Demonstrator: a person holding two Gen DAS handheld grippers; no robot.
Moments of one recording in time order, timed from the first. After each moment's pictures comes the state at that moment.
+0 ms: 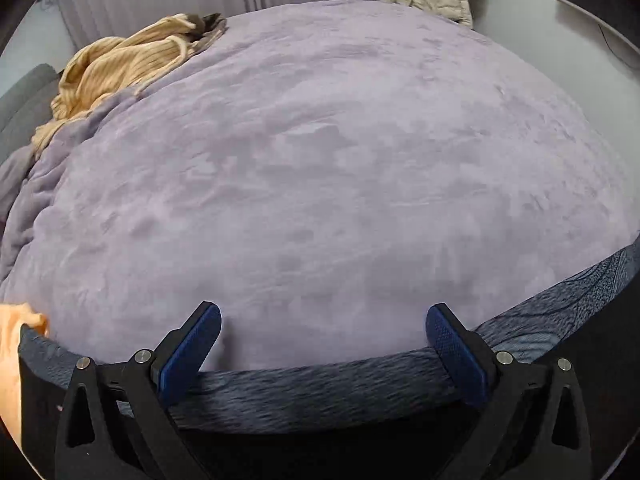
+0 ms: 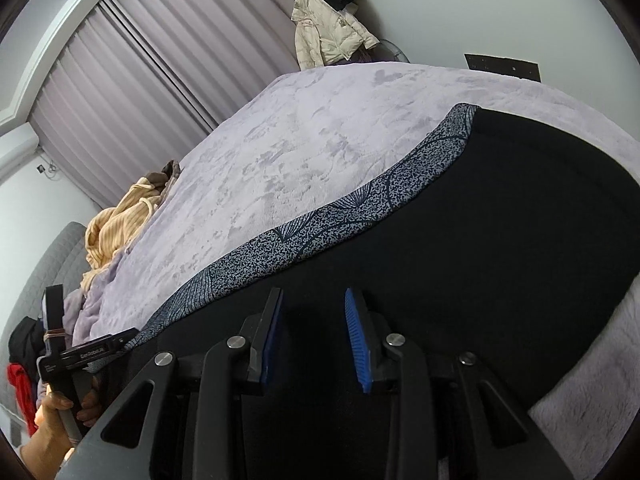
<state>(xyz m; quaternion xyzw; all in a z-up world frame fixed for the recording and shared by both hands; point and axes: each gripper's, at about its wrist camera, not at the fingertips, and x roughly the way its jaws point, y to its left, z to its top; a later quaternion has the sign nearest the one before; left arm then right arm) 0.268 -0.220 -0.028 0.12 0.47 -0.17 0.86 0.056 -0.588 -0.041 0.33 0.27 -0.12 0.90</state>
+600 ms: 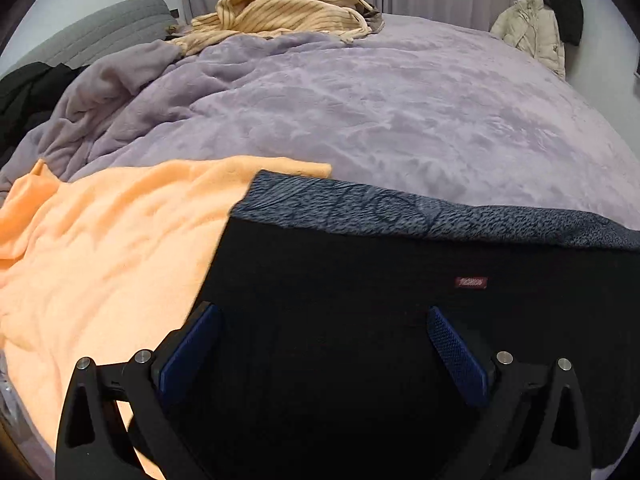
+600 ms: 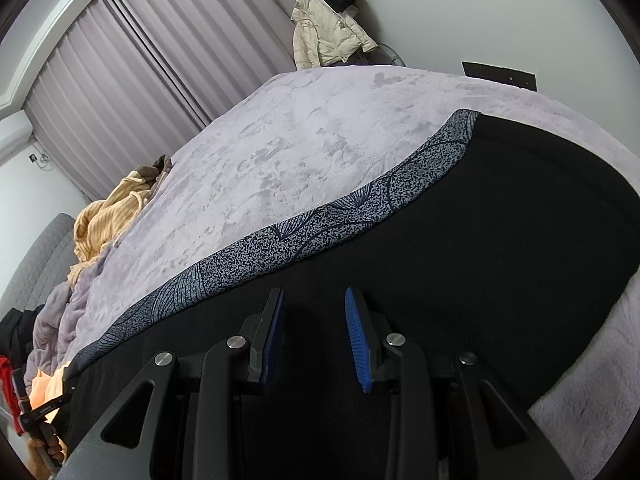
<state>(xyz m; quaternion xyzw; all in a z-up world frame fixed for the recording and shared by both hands) 0.251 0.048 -0.041 0.07 0.46 -0.04 0.88 0.058 -0.584 -0.041 0.31 0.28 -0.14 0.90</state>
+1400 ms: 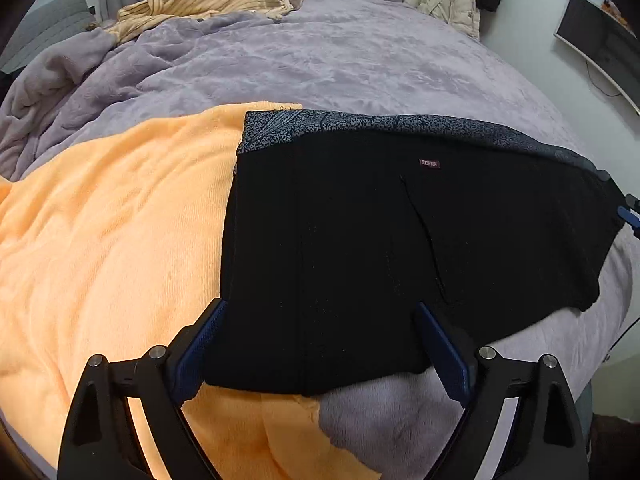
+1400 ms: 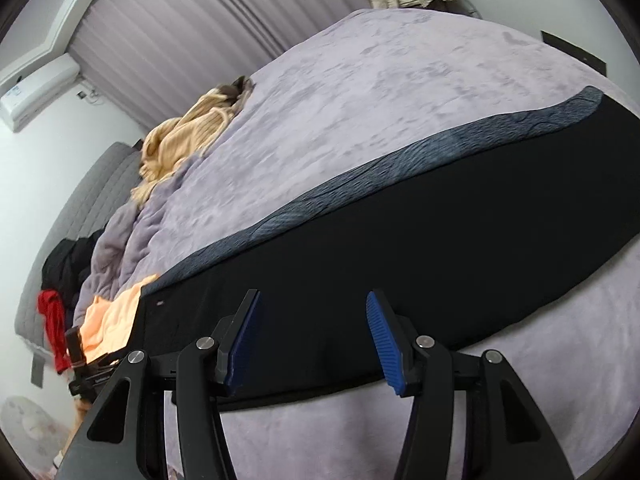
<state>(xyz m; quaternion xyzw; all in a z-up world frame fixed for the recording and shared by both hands) 0.204 0.114 -0.038 0.07 0.50 -0.23 0.84 0.062 -0.408 0.020 0.30 0.37 0.02 0.88</state>
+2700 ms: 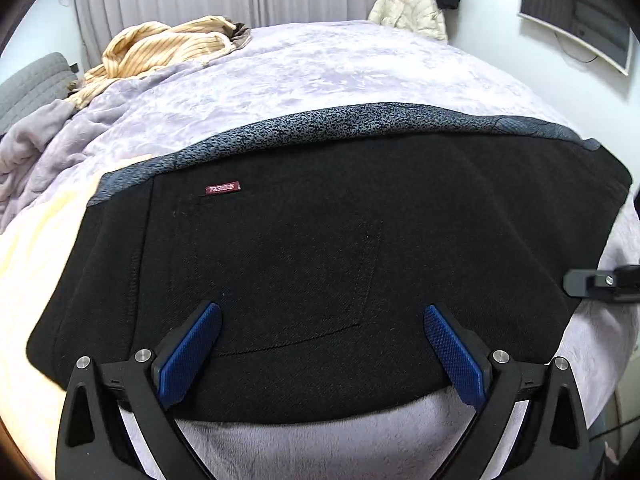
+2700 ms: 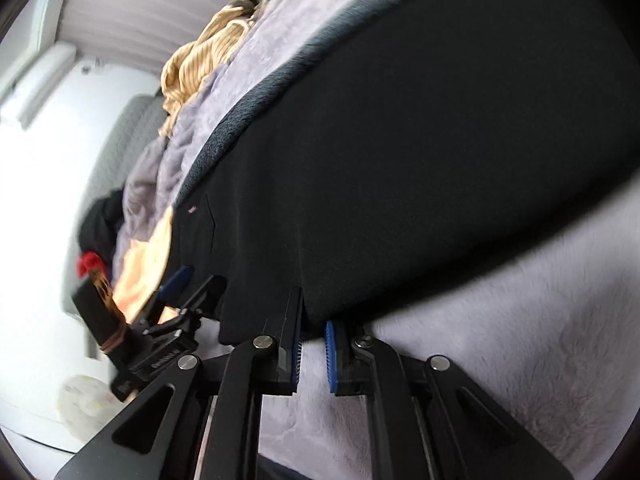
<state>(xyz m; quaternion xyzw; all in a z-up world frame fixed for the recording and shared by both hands) 0.150 -0.032 -0.048 0.12 0.43 -0.23 0.87 0.083 -0.321 -0.071 0.41 0.46 0.13 0.78</state>
